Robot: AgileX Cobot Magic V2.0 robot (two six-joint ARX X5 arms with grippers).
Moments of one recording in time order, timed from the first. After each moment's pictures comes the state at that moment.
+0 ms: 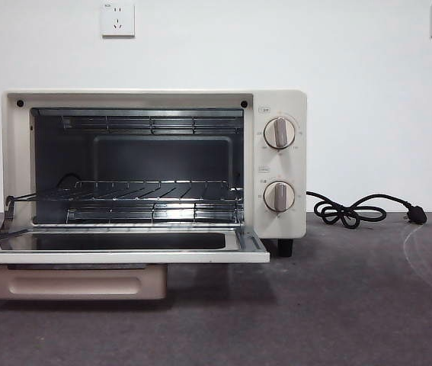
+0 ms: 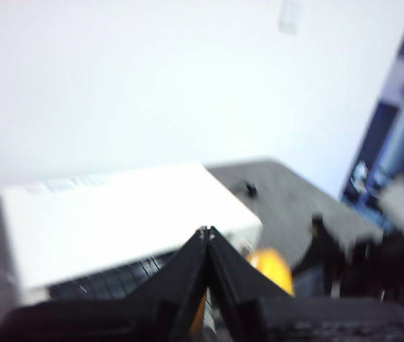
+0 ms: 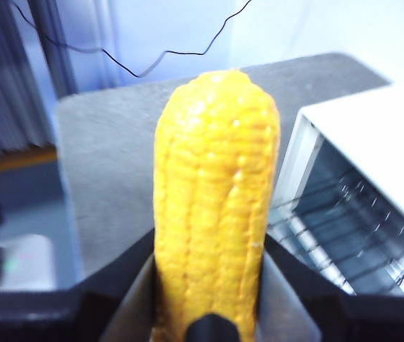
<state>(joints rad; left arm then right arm) -0.74 0.55 1.29 -0.82 -0.21 -0.22 1.14 1.33 1.19 -0.23 0.04 -0.16</state>
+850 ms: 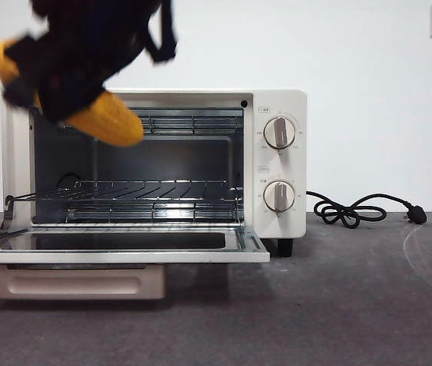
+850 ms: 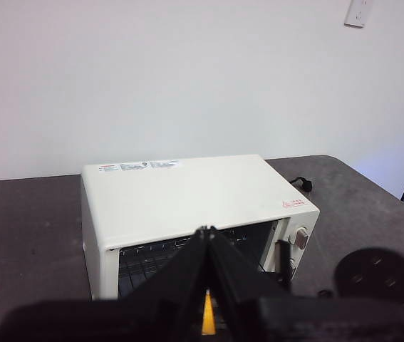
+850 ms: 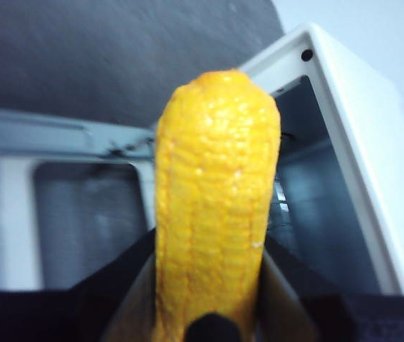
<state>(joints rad) -0.74 0.48 1.30 -0.95 -0.34 -0.22 1.16 1.76 1.19 0.09 0.50 -0.77</state>
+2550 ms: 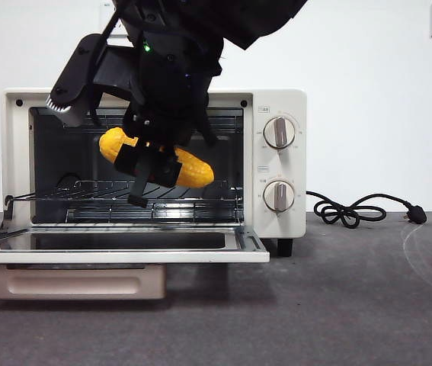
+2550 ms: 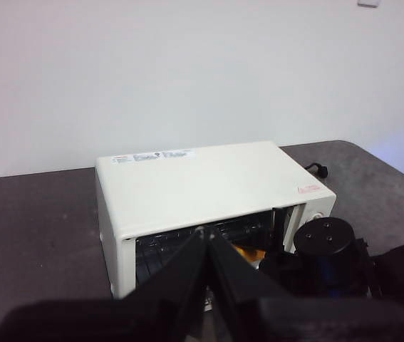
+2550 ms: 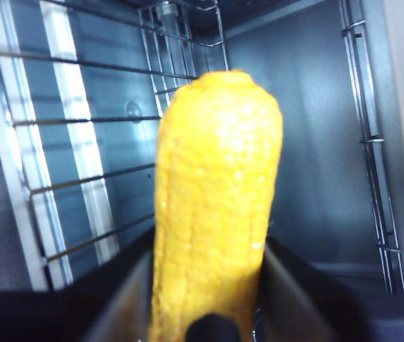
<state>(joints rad) -0.74 0.48 1.30 -0.99 -0.36 -0.18 0.97 1.91 1.19 0.24 0.60 -0.95</state>
